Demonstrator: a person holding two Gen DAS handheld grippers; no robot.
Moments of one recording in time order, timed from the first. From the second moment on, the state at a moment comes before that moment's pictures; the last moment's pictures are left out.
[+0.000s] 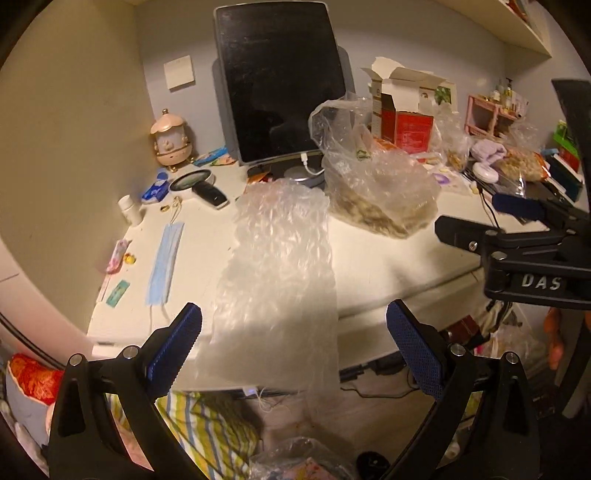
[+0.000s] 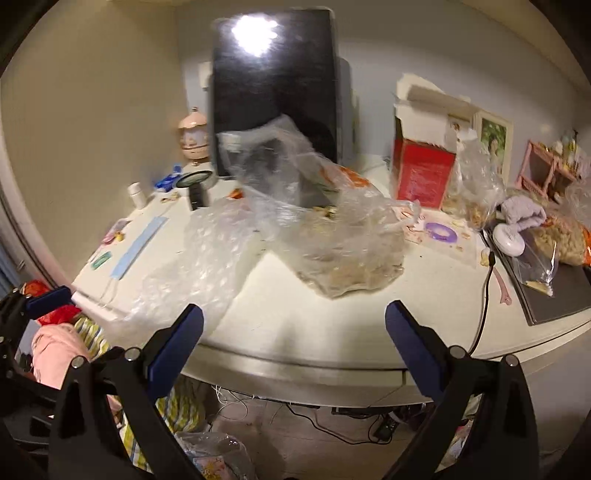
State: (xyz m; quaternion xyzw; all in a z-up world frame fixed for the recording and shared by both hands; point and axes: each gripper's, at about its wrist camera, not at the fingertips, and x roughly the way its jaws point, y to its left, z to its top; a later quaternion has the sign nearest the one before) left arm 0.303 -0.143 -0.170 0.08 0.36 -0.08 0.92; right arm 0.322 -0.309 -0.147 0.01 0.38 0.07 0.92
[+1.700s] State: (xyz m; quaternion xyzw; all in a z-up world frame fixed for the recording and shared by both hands) left arm 0.535 -0.253 -0.206 0.02 0.45 -0.17 0.88; right arm 0.453 -0.365 -0.215 0.04 0.43 0.09 0.90
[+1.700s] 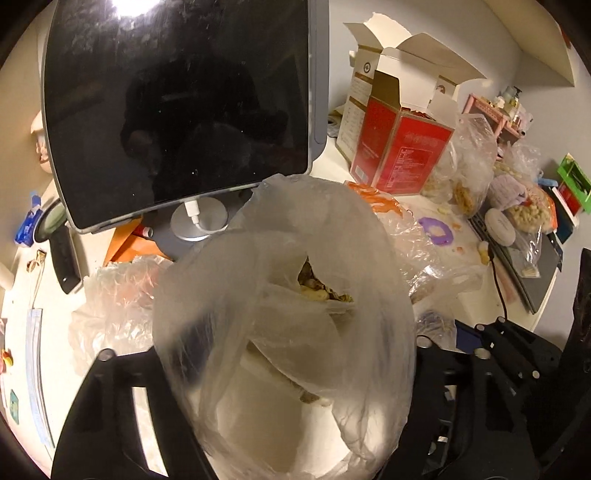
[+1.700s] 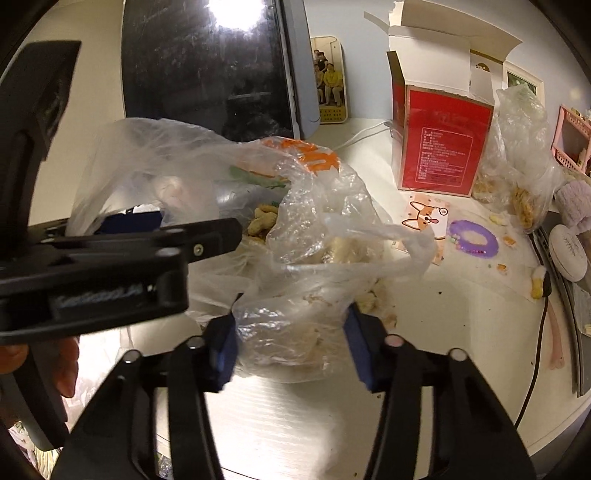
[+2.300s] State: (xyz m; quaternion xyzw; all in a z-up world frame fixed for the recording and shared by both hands) left arm 0.519 -0.268 -0.178 0.02 0.41 -0.22 0.88; right arm 0.428 -0.366 -0.187 0.05 0.39 0.10 0.91
